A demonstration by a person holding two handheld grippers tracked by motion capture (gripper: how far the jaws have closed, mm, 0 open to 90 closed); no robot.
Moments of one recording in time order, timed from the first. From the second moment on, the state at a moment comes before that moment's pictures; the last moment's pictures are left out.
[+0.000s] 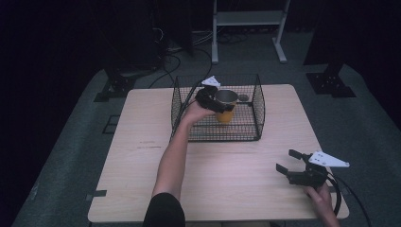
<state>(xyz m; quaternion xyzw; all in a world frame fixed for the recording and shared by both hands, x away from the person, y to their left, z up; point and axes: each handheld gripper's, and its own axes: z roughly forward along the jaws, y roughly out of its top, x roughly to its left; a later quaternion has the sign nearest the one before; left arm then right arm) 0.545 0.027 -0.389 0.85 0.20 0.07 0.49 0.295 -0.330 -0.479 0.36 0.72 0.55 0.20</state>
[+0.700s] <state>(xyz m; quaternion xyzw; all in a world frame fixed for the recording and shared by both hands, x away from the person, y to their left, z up) 0.549 0.013 -0.404 0.87 0.20 0.06 0.46 0.296 -0.330 -0.479 0.36 0.72 0.56 0.20</state>
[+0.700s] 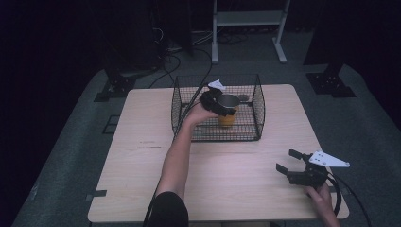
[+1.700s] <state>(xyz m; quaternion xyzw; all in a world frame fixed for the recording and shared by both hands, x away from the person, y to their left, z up) 0.548 0.011 -0.406 0.88 0.19 0.06 0.43 0.296 -0.330 -0.479 0.36 0.72 0.56 0.20</state>
